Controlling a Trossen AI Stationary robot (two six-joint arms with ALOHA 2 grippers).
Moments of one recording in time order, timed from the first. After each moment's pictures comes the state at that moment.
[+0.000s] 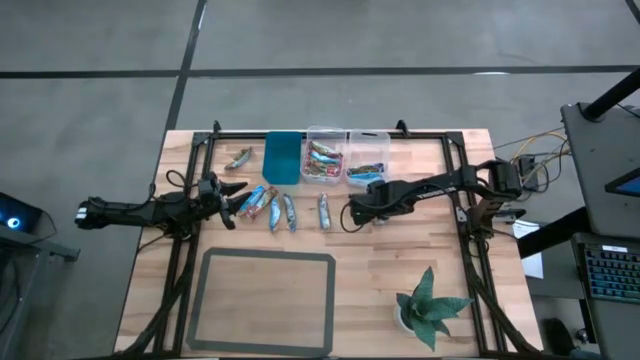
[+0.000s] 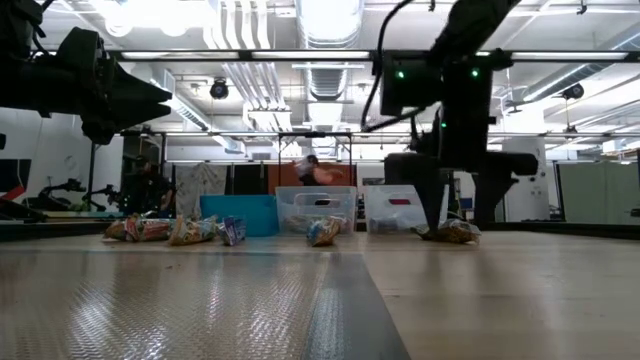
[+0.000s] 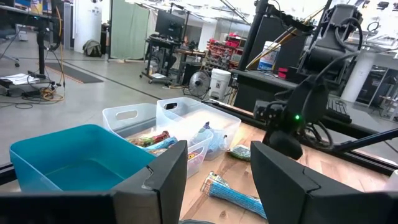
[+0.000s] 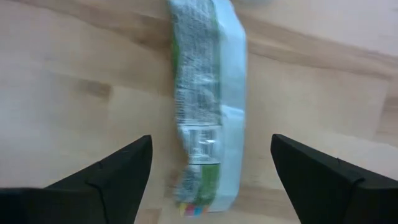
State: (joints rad) left arm -0.07 0.09 0.01 0.08 -0.54 -0.21; right arm -0.06 1.76 1.04 -0.79 0.27 1.31
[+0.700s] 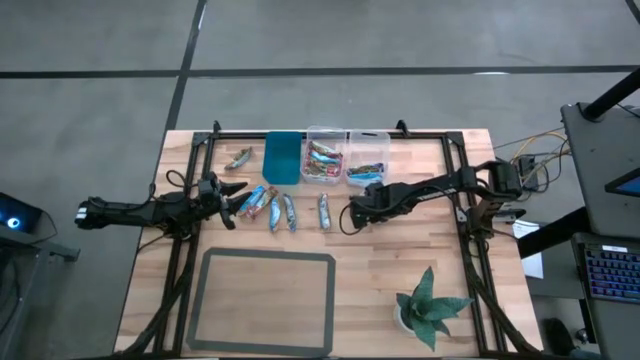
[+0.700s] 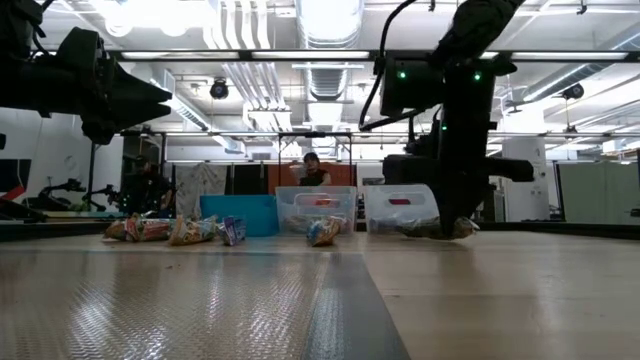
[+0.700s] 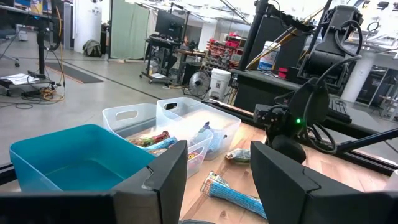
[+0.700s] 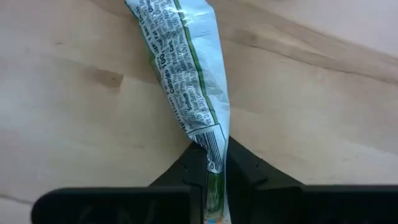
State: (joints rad) left arm -0.07 0.09 0.01 0.08 -0.54 -0.21; right arm -0.05 1.76 1.01 -0.72 0.26 1.25
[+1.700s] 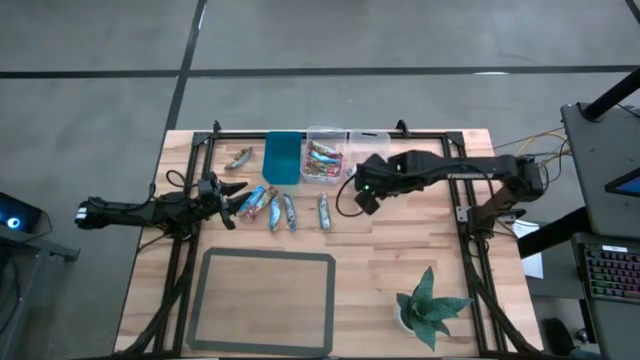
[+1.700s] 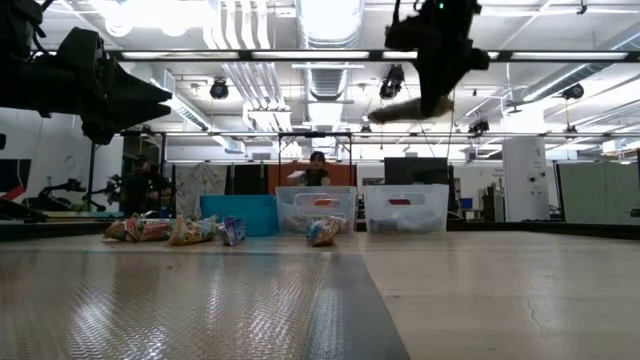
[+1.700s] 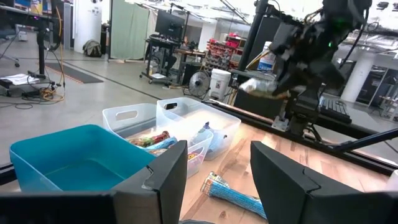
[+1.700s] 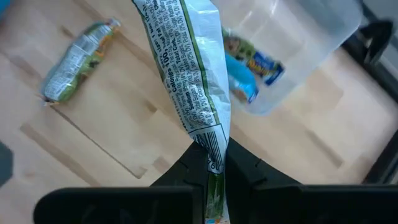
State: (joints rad) left arm -0.07 0.09 0.01 0.08 -0.54 -0.21; right arm -0.06 1.60 1.47 -1.23 0.37 0.73
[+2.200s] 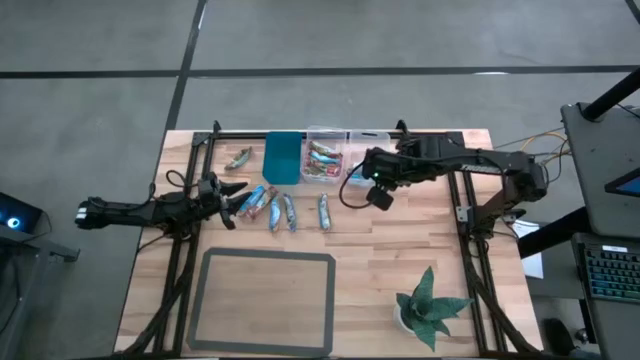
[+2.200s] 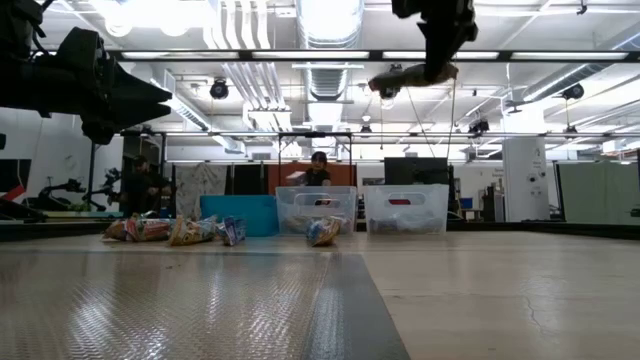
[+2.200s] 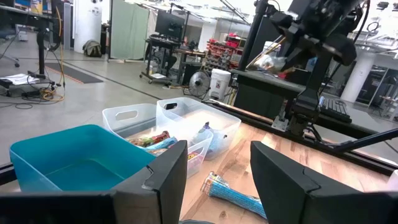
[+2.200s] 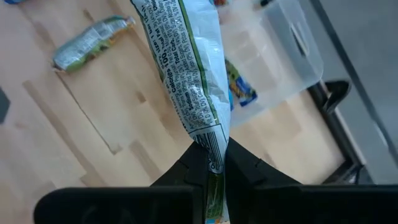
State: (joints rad) left arm -0.07 0.09 0.01 0.08 -0.54 -0.21; right arm -0.08 1.57 1.65 -1.38 0.37 0.42
